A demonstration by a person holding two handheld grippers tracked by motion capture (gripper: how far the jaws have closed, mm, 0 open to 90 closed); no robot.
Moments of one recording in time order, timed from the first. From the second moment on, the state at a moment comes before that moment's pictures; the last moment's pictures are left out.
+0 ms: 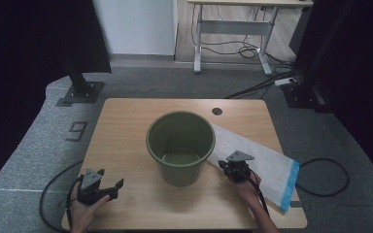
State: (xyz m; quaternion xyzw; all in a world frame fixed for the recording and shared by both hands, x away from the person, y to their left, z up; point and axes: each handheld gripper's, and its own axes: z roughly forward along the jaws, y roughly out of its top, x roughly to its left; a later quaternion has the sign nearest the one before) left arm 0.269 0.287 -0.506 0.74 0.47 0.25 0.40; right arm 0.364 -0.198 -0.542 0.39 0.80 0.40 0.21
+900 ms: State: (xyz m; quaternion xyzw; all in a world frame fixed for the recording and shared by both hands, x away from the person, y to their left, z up) left arm 0.273 0.287 -0.507 0.74 0.47 0.24 0.41; right arm 0.370 -0.175 -0.544 0.39 0.79 0.42 0.22
